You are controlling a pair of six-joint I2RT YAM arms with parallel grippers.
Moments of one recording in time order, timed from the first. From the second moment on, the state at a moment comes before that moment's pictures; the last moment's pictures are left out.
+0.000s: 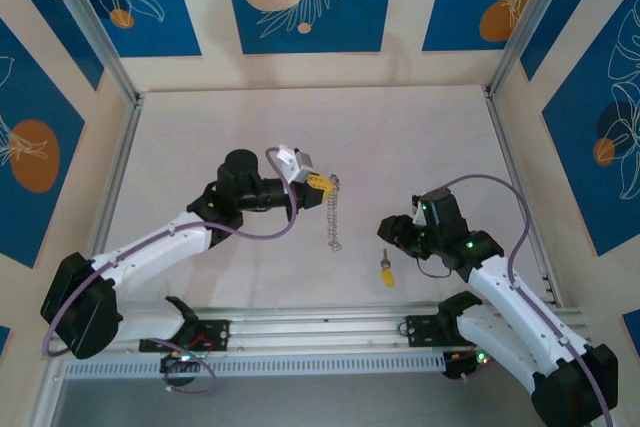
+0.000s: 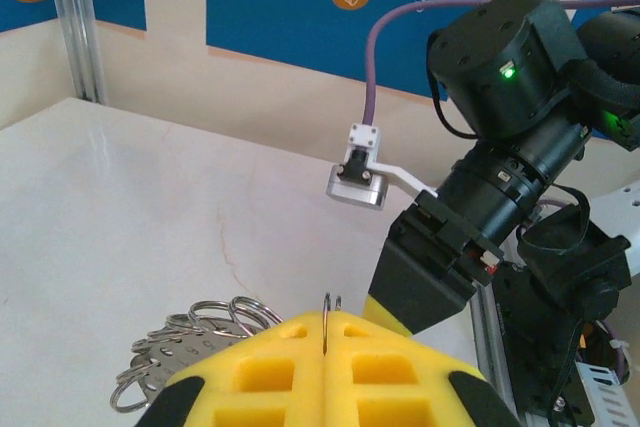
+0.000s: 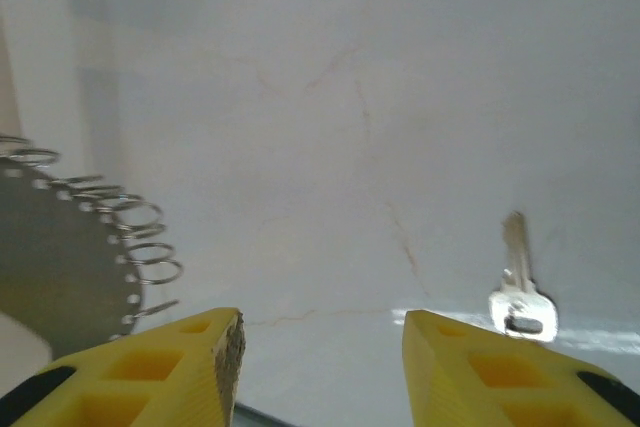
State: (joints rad) left arm -0.70 1.25 0.82 0.27 0.68 -0.05; right arm 0.40 0.76 0.54 -0.61 -0.32 0.86
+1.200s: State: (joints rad) left arm -0.64 1.32 0.95 0.46 0.86 -0.23; right arm 0.27 1.02 0.78 0.35 -1.12 0.65
